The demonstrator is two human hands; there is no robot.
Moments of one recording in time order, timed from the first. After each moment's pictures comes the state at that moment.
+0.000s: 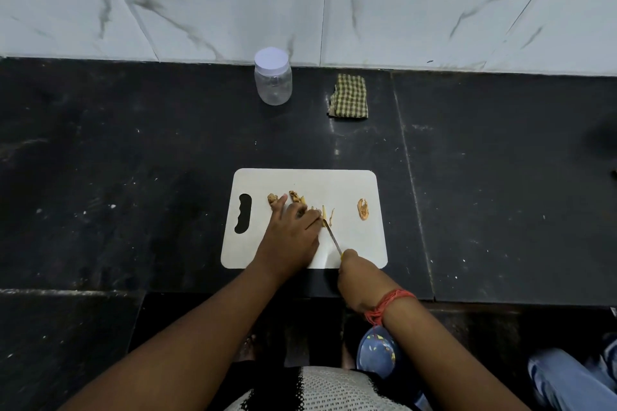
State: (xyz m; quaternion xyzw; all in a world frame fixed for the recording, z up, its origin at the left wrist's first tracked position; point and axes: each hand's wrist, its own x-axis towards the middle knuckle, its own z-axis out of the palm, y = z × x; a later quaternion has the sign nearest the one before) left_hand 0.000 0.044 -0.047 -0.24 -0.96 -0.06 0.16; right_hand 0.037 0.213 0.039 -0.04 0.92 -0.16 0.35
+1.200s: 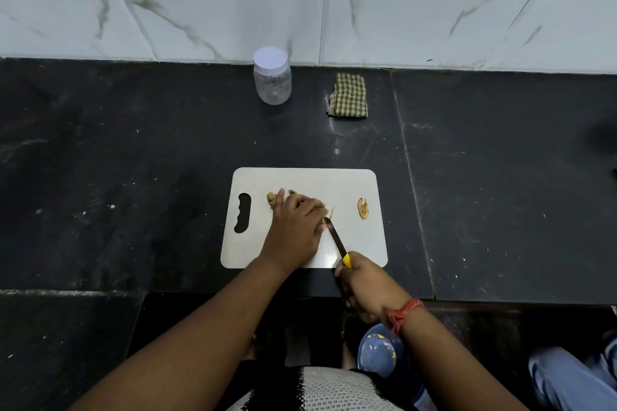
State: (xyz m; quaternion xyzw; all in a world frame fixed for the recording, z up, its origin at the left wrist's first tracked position) left_hand -0.012 0.056 -0.037 -0.15 -0.97 -0.18 0.09; right_hand 0.047 0.227 0.028 0.14 0.75 -0.52 0.38
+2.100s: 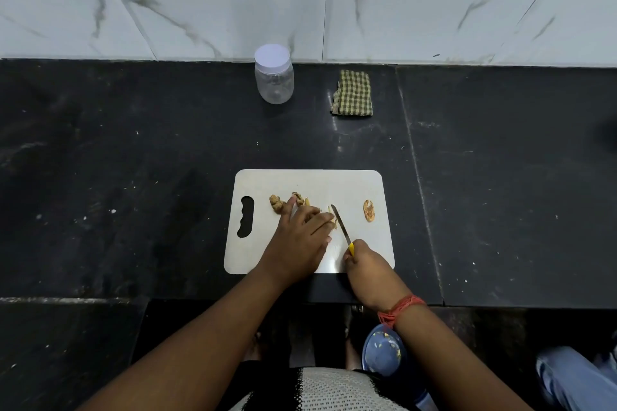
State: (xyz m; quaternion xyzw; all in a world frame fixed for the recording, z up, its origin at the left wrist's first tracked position) left_hand -0.003 0.044 -0.048 -0.27 -0.95 -0.11 0.14; right_hand 0.024 0.217 0.028 0.01 0.91 -0.31 0.28
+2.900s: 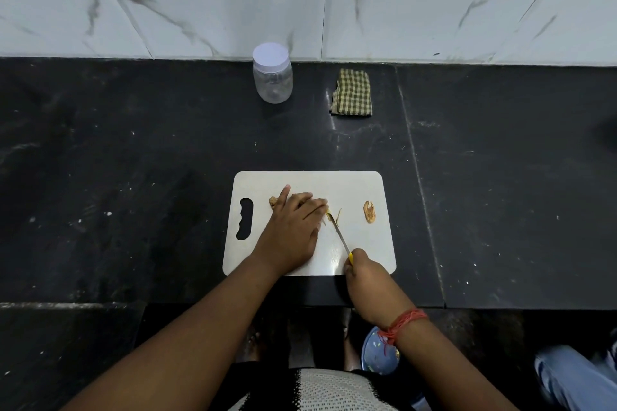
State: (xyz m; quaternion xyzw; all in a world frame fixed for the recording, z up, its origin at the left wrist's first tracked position) left_hand -0.026 0.033 -0.047 -0.23 -0.96 -0.14 0.09; right_hand 0.036 0.218 0.016 -0.02 0.93 -0.27 0.26
